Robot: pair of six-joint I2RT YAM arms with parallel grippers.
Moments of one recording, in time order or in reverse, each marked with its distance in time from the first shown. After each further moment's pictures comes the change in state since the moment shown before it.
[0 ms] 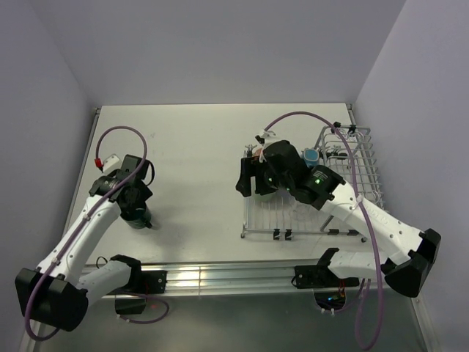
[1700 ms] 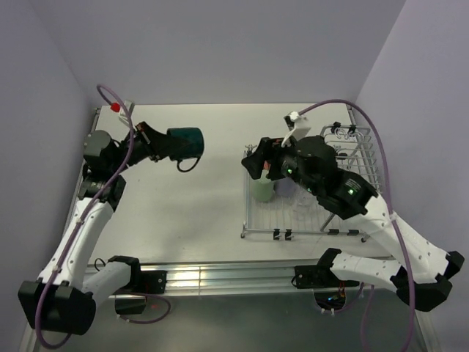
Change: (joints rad) left arm 0.179 -0.041 0.071 1.002 1.199 0.085; right arm 0.003 -0.127 0.082 0.099 0.122 0.010
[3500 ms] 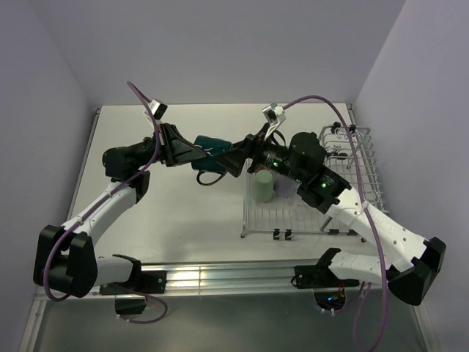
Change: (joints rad) left arm -0.165 0.290 -0.166 1.226 0.341 -0.831; right arm -0.061 0.058 -0.155 0.613 -0.442 0.022
